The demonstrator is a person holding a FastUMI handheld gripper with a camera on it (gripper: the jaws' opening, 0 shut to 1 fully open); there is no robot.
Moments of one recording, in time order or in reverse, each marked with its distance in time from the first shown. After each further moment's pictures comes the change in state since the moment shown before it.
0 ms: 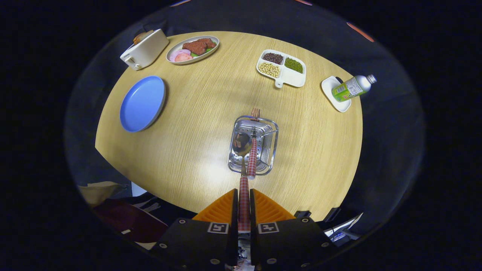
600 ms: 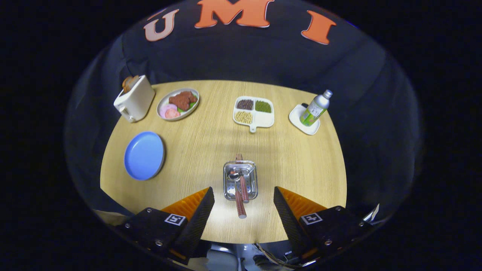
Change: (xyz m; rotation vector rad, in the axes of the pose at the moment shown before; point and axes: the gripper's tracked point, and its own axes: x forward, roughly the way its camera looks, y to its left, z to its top) arm -0.065 -0.018 0.055 0.249 -0.468 -0.084
